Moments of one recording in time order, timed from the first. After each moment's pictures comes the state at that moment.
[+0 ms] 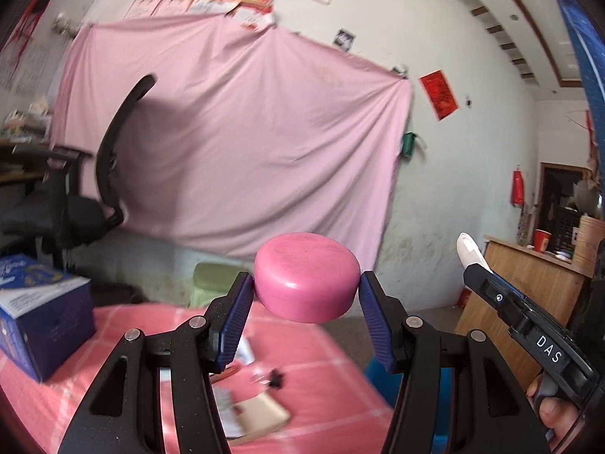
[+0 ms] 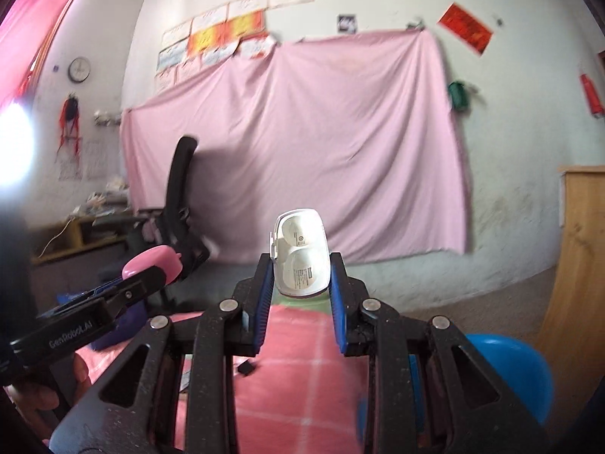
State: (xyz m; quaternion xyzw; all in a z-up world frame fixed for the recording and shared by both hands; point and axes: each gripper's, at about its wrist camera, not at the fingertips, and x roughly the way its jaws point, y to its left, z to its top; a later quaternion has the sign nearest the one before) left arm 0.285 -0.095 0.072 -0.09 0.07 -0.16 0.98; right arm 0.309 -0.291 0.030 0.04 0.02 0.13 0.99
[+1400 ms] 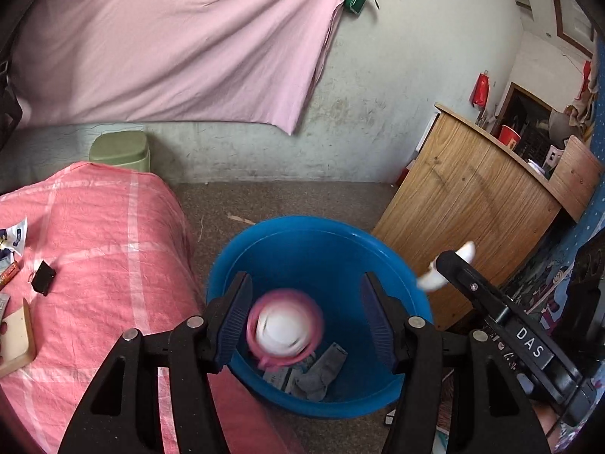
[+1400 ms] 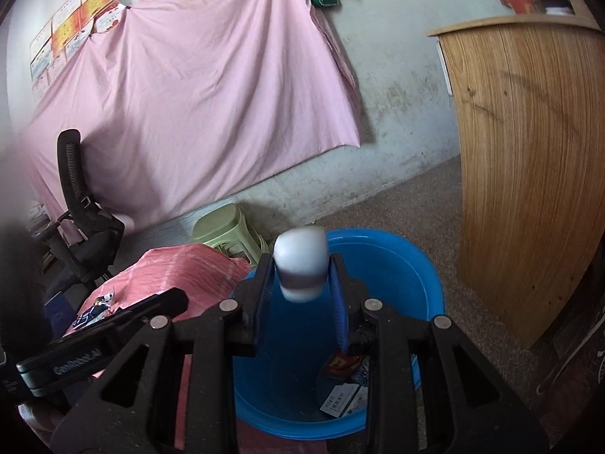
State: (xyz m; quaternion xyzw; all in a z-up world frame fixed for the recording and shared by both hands) left arm 0.366 -0.279 0.014 -0.07 0.34 -0.28 0.89; right arm 0.332 -0.451 -0.037 0.17 0.21 -0.01 0.96
